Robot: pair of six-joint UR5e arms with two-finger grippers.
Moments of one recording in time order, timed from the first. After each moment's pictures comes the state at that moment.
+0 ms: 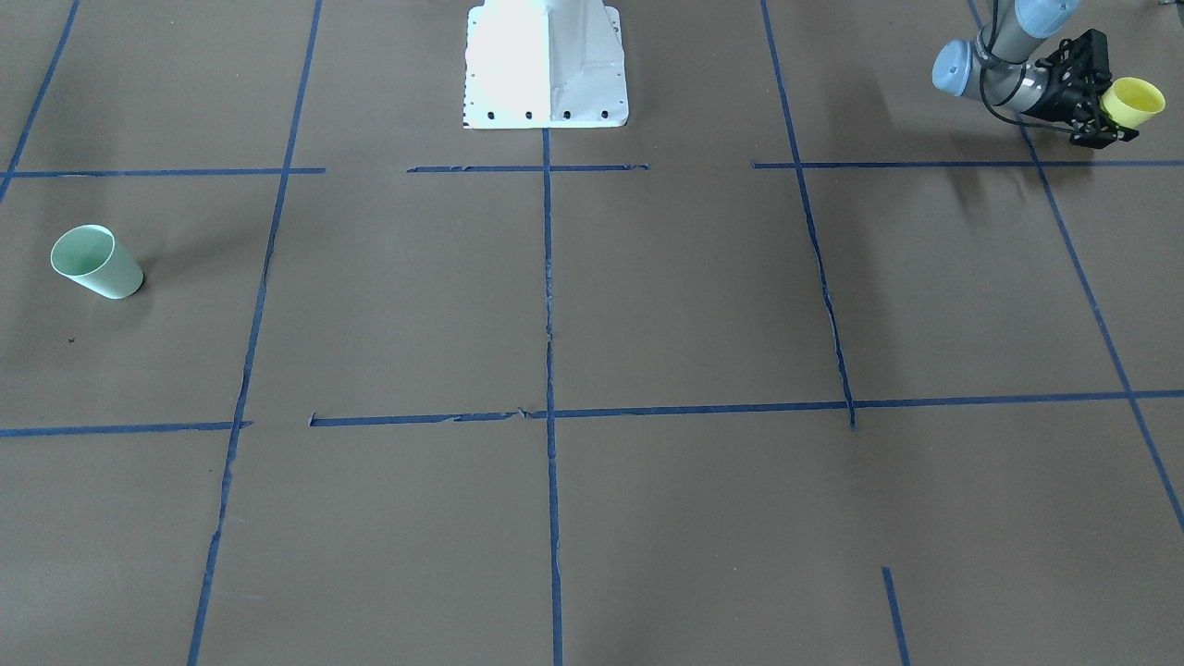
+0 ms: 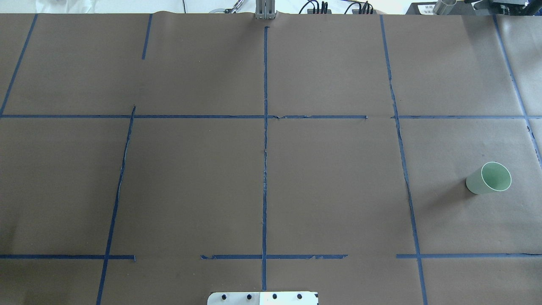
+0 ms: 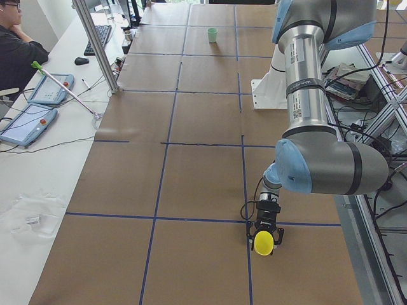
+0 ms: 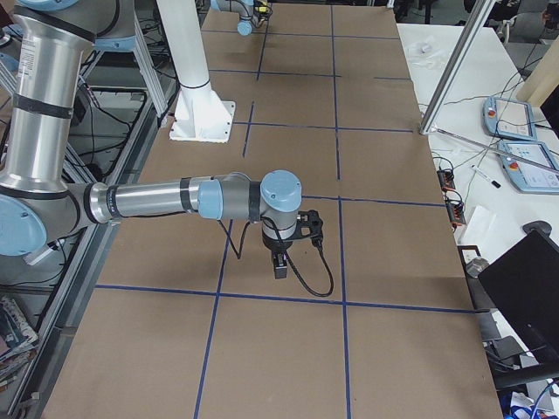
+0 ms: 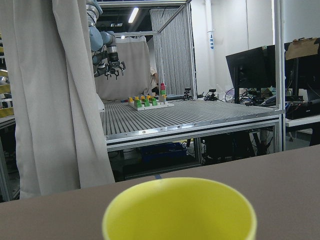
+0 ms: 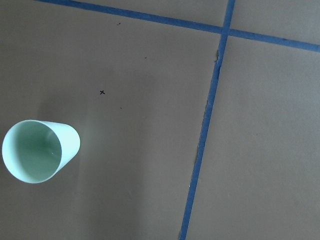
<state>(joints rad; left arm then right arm) 0.05 -1.06 -1.74 -1.26 -1.38 -3.00 1.51 -1.82 1.95 -1.69 2.35 -0.13</state>
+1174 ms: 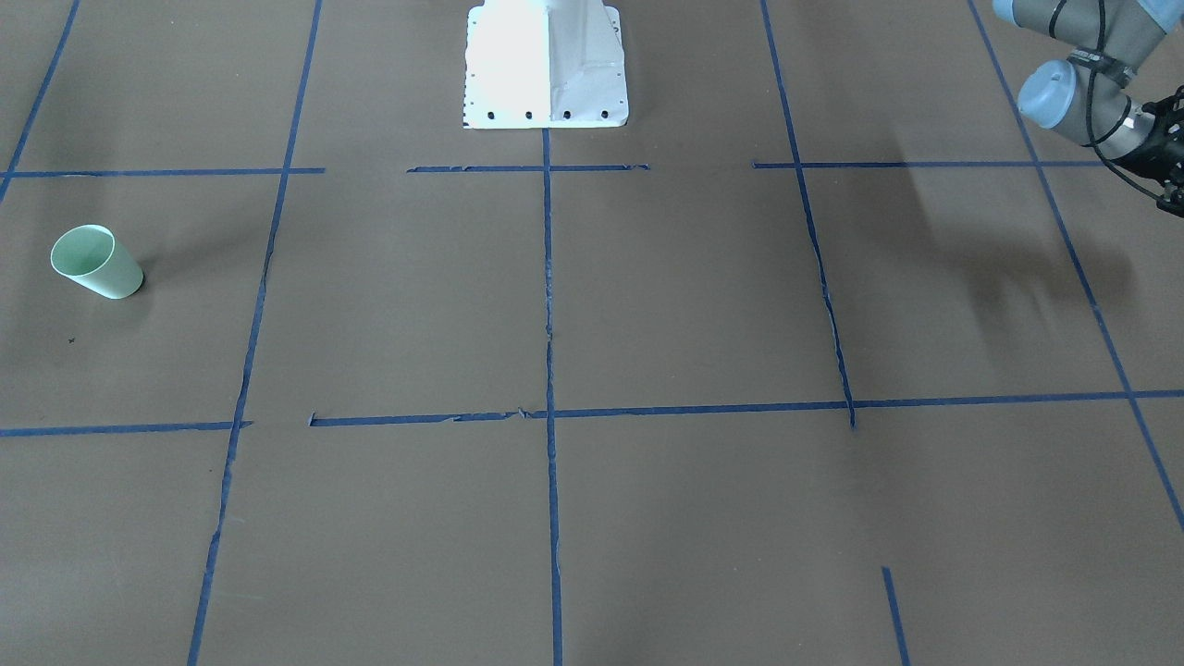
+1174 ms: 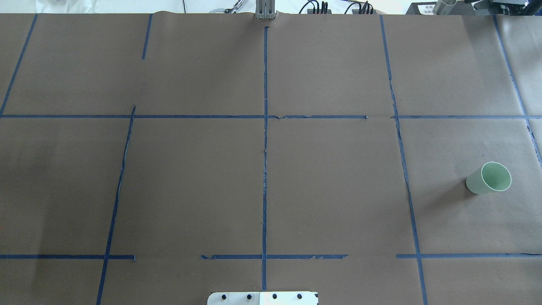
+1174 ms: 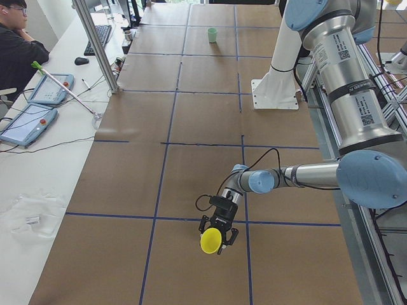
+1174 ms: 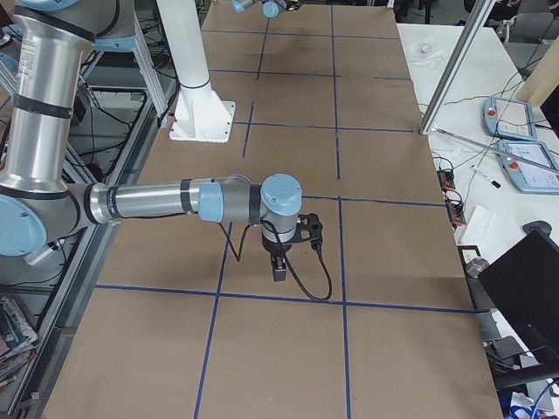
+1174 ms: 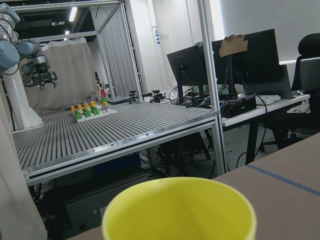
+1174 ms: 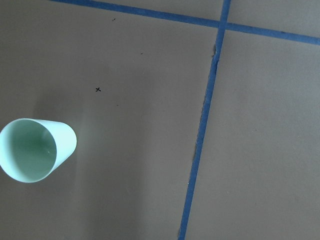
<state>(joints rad) -0.65 -1.15 -1.72 -1.71 -0.95 -2.12 1.51 -1.82 1.94 -1.69 2.36 -0.13</state>
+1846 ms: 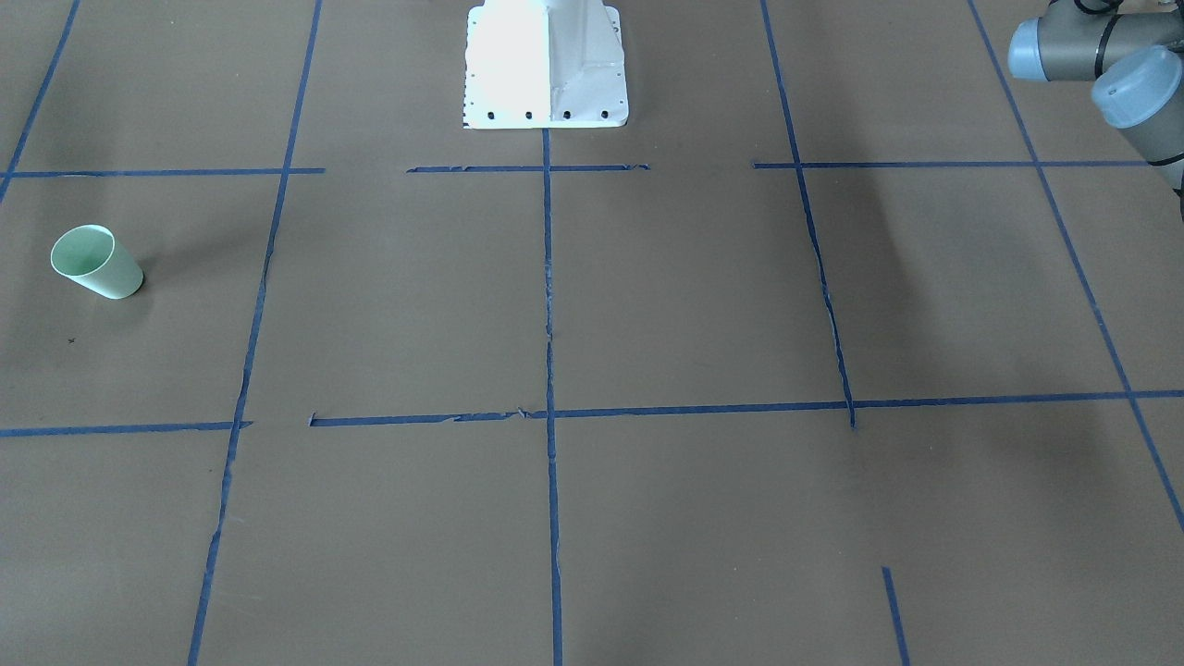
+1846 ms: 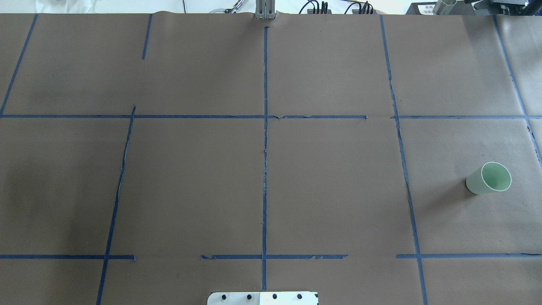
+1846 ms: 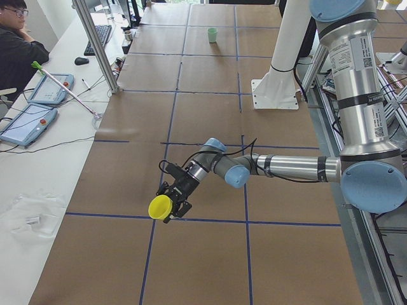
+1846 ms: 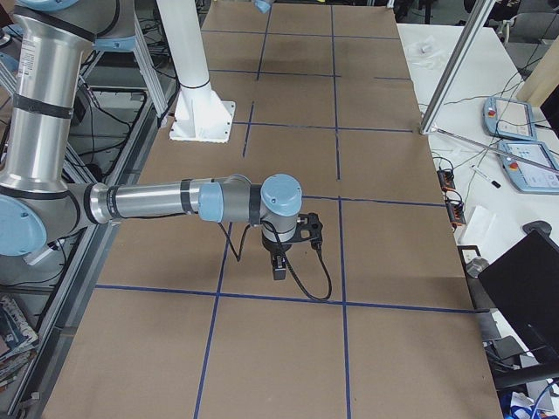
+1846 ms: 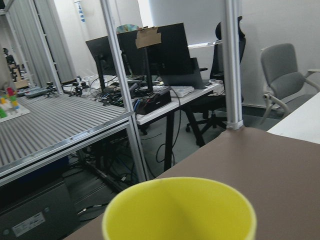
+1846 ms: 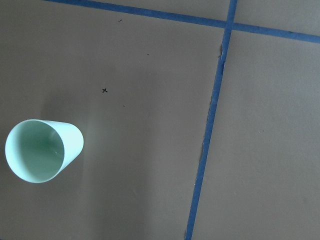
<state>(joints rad) -0.98 -1.34 -1.72 -2.22 -1.04 -1.35 1.51 -1.82 1.94 -1.69 2.38 -0.13</state>
